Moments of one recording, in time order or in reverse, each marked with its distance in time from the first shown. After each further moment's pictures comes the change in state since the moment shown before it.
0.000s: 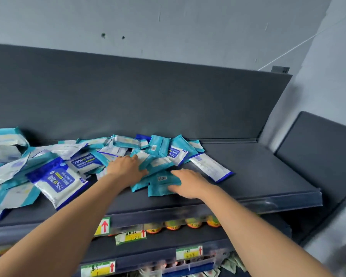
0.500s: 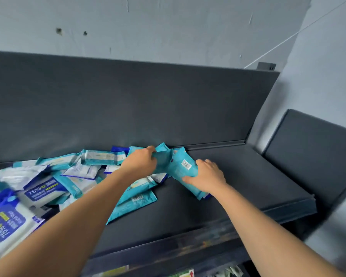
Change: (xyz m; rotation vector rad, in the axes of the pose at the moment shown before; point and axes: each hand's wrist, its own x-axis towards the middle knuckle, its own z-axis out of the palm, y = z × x) left_hand 0.083 0.082 -0.018 -0.359 0.090 0.193; right_hand 0.024 0.086 -0.034 0.100 0.217 0.429
